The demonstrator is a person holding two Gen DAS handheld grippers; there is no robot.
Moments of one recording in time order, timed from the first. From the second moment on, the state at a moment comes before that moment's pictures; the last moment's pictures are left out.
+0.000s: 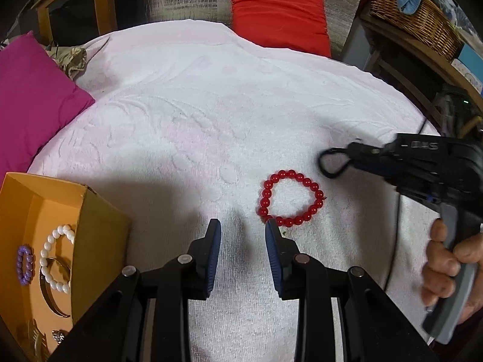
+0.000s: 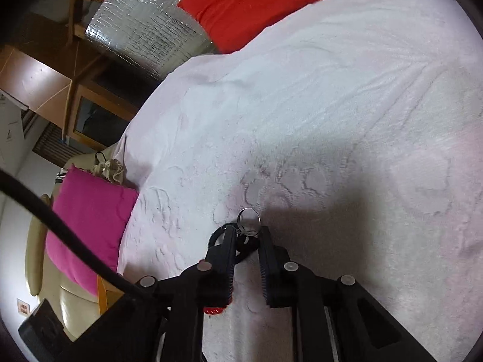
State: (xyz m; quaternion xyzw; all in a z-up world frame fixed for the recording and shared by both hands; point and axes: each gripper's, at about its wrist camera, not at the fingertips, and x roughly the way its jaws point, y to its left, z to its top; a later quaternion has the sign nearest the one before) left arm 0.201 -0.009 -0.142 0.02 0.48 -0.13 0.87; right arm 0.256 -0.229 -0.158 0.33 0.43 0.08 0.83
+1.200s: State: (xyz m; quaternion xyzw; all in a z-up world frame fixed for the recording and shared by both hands) left arm 0.185 -0.070 -0.147 0.13 0.43 -0.14 0.88; right arm 0.198 -0.304 -0.167 0.35 0.47 0.05 0.81
